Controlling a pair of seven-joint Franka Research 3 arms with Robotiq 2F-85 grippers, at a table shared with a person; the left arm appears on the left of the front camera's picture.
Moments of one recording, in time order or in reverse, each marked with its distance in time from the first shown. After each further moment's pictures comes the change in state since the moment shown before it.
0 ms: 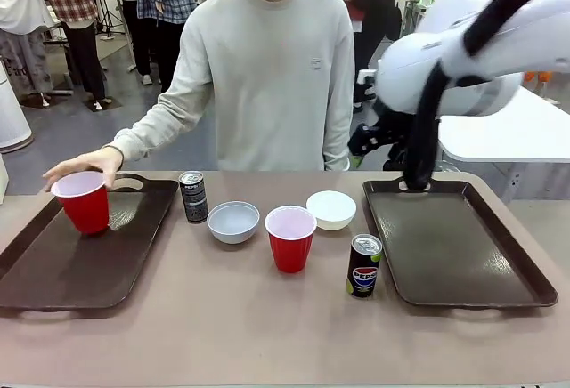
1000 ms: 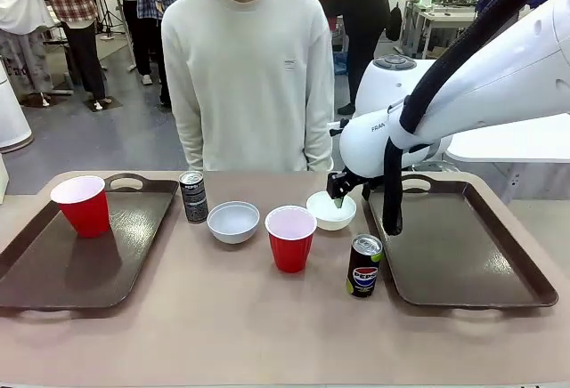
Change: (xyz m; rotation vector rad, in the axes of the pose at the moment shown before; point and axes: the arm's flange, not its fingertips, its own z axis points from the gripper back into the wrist) left arm 0.000 0.000 0.000 0.001 0.000 0.000; right arm -0.002 0.019 -0.101 -0.106 0.093 0.032
